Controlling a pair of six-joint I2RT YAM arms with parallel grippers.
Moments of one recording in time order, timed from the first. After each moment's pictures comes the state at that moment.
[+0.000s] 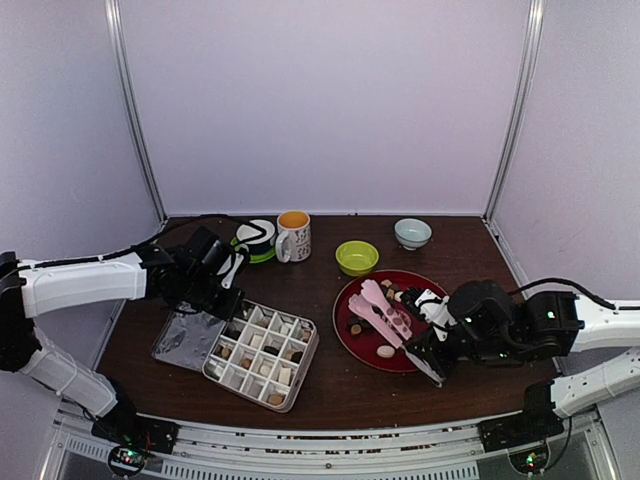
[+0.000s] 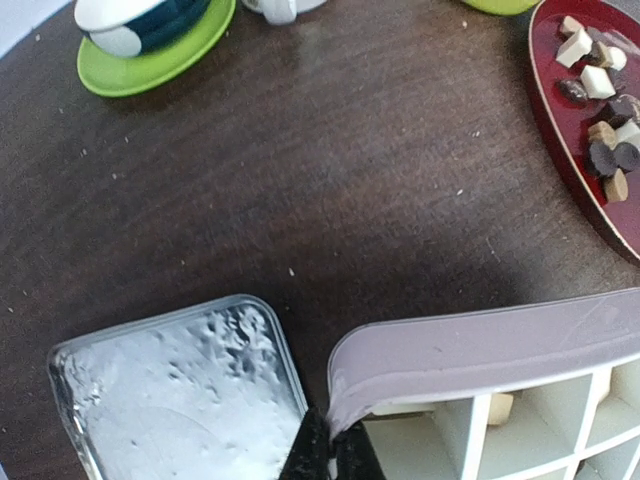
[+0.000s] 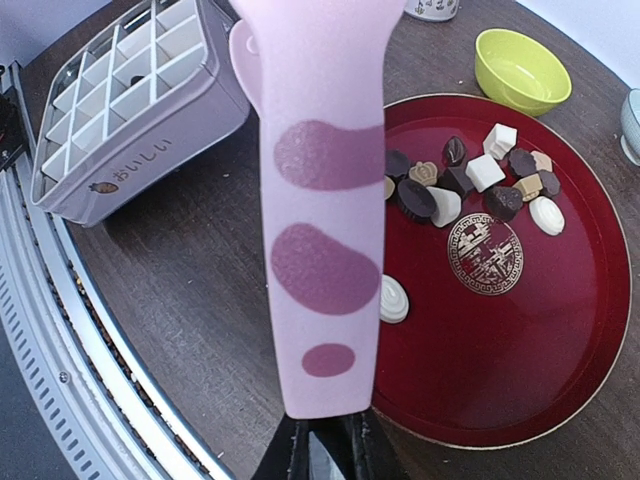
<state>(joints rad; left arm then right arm) -0.73 1.39 0.93 -0.55 -0.12 -0.27 1.19 0.96 0.73 -0.56 0.26 0.29</state>
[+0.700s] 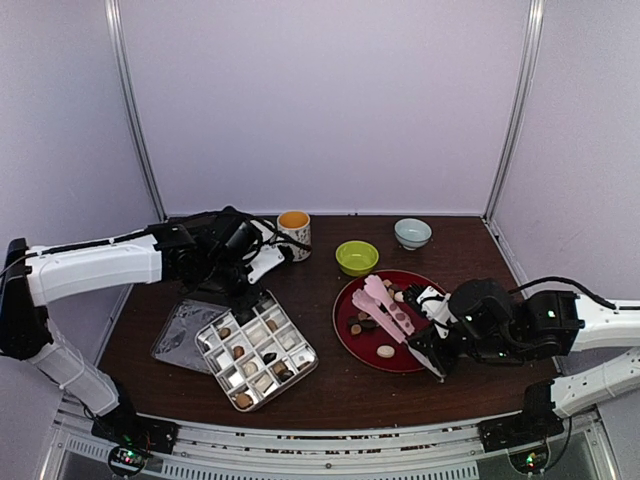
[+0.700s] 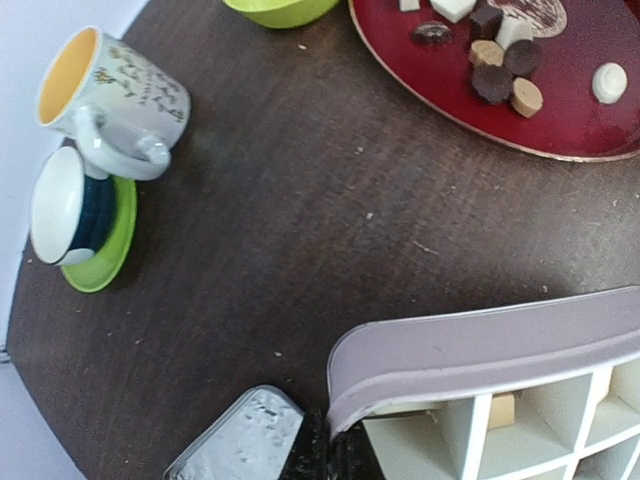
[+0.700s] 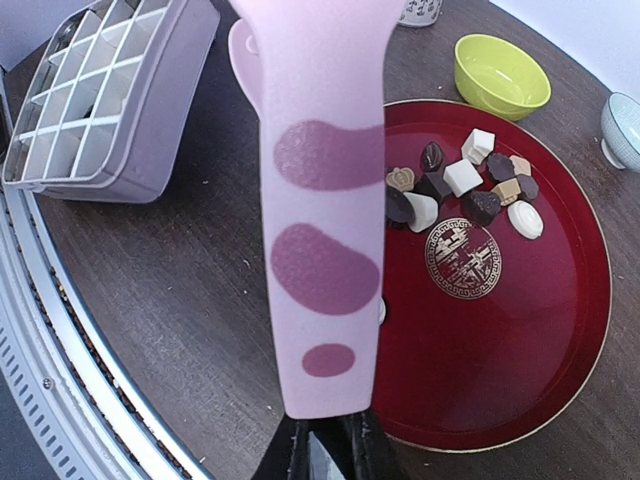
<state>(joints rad) -0.86 1.48 1.16 -0.65 -0.17 0.23 1.18 0.96 0.73 -0.57 0.30 0.27</state>
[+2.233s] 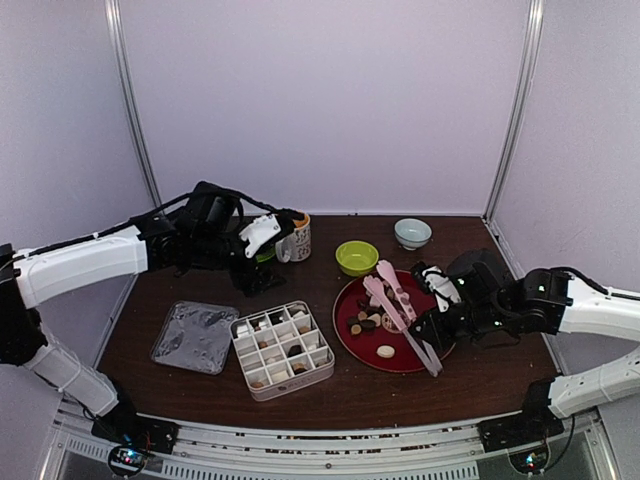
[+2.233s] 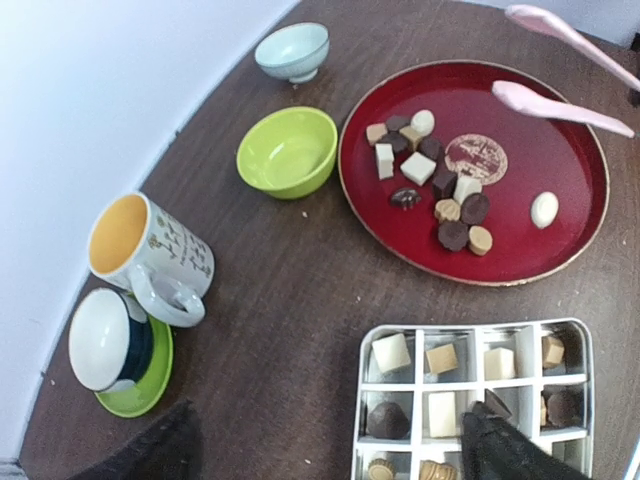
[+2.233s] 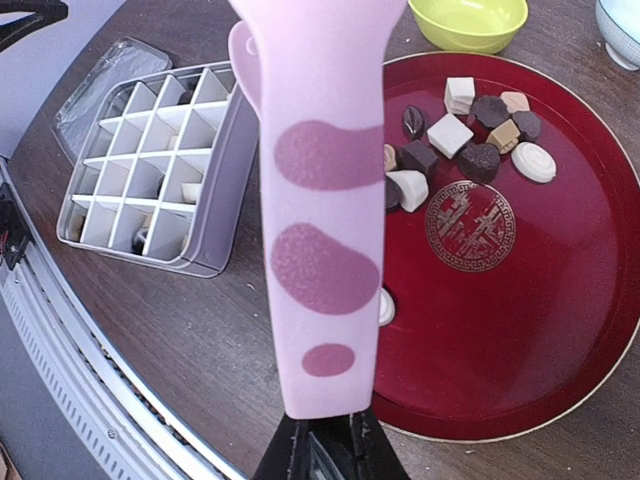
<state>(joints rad) -0.75 1.43 1.17 -0.43 0.10 0.39 0.96 1.04 0.80 -0.59 0.08 0.42</state>
